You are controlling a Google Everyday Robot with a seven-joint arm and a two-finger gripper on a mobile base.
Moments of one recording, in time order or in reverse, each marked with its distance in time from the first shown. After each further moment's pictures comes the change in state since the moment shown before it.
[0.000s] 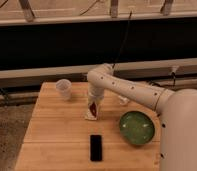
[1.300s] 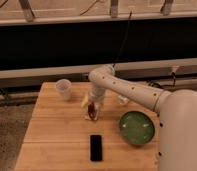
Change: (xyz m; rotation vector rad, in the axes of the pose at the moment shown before) arm 0.002 0.007 0.009 0.030 -0.015 0.005
